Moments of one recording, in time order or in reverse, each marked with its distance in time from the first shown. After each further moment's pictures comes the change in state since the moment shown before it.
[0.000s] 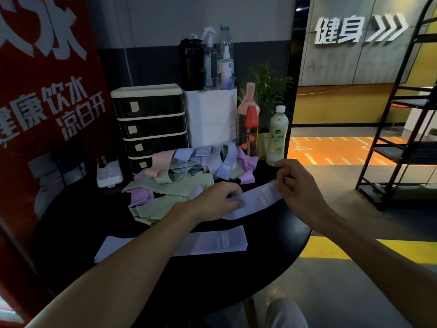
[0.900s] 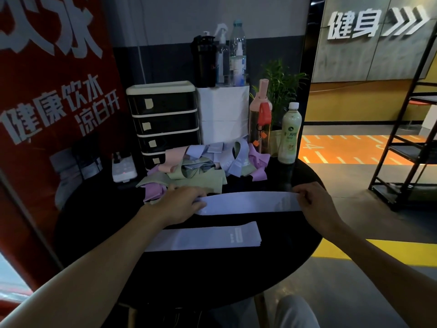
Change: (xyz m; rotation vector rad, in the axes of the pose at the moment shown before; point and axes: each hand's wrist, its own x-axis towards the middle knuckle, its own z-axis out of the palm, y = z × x) left_hand -0.066 -0.061 -0.042 0.421 0.066 -0.221; right_hand -0.017 0.052 0.001 -0.462 0.003 0.254
